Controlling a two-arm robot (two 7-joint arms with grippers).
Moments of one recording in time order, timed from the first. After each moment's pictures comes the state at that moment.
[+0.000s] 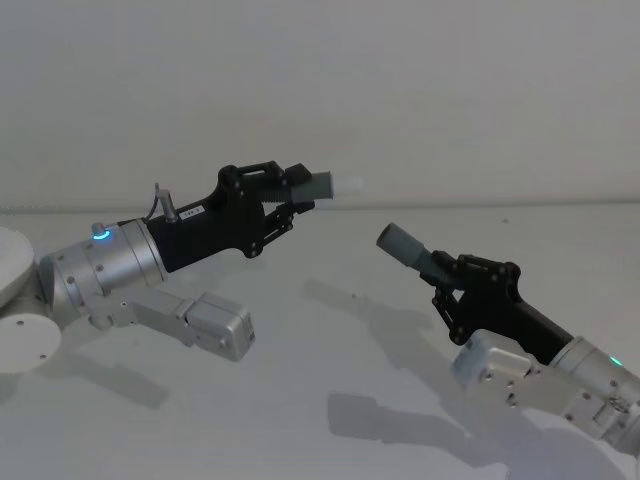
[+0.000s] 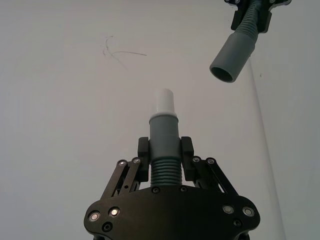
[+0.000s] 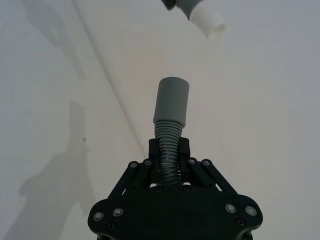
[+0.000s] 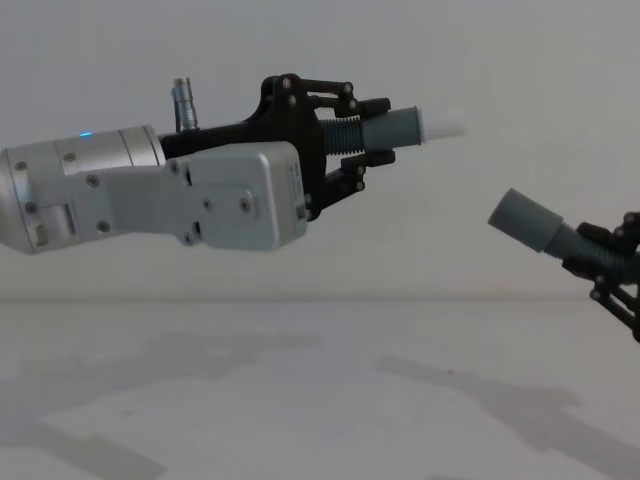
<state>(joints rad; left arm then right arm) -0.78 0.53 0.93 -1.27 0.73 -0.64 0.22 0.09 0.63 -0.39 -1.67 -0.47 -0.26 0.04</state>
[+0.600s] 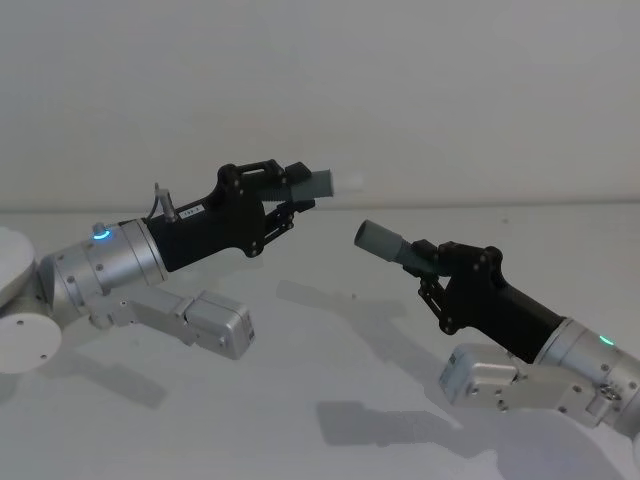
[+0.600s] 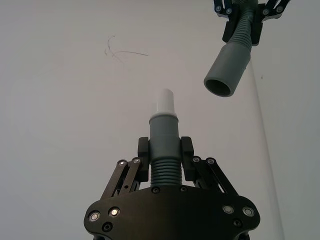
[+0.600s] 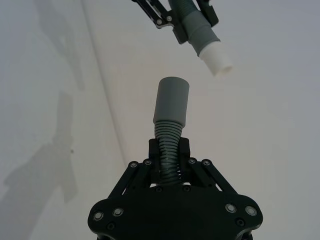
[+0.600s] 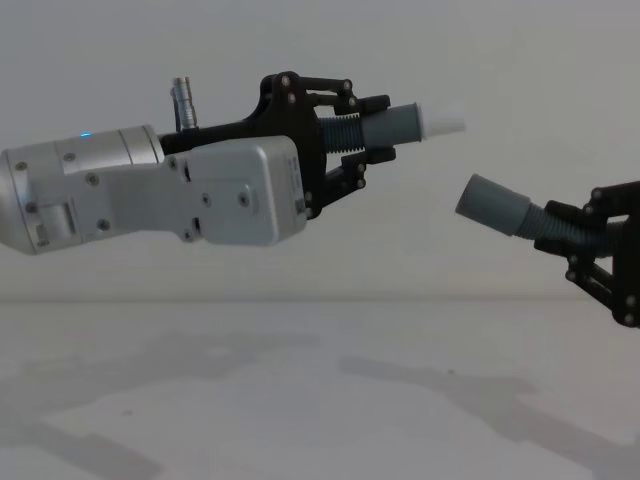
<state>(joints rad) -0.78 0.53 0.93 -1.26 0.71 -0.64 0.23 0.16 0.64 -0.42 -1.65 -0.60 -0.34 0.03</state>
